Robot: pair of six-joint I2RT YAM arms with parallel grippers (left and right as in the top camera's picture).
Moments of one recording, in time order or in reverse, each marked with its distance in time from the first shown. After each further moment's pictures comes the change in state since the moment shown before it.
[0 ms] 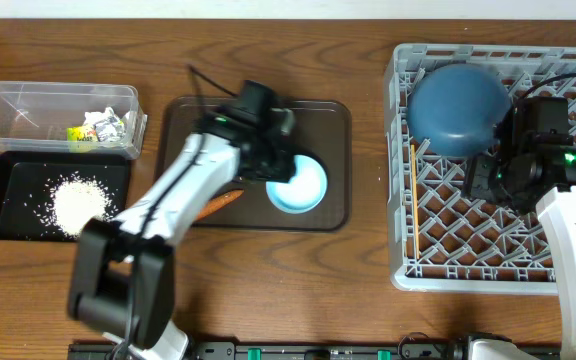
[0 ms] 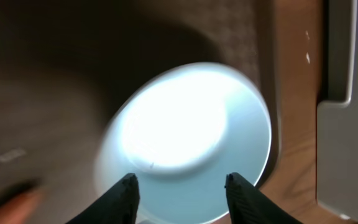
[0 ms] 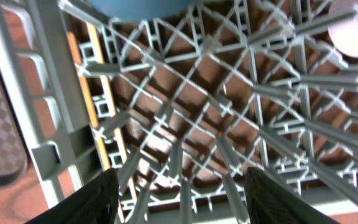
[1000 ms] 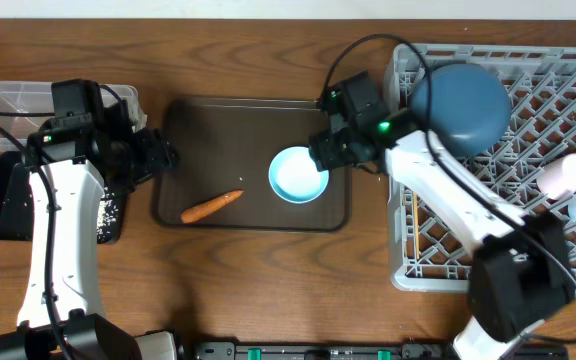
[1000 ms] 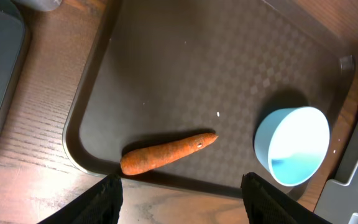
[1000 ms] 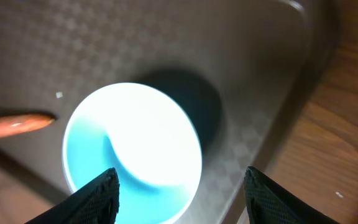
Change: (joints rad) left arm 0.557 -0.266 0.002 -0.260 -0.010 -0.003; right arm 0.585 0.486 0.178 0.481 -0.170 0.060
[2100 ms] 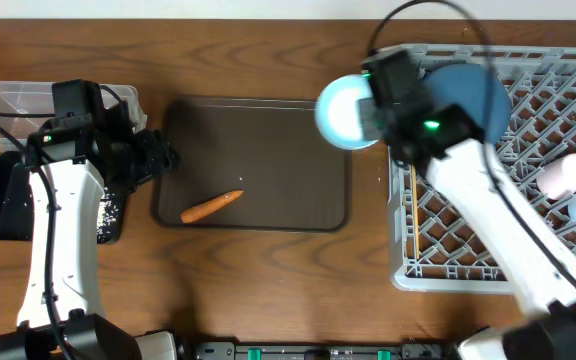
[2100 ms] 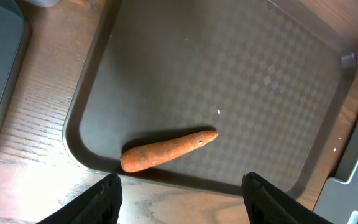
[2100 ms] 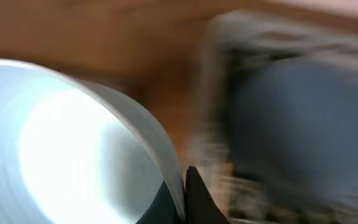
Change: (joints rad) left arm 0.000 0.000 0.000 -0.009 0.000 0.000; right arm -0.072 -0.257 0.089 -0.146 0.544 -0.020
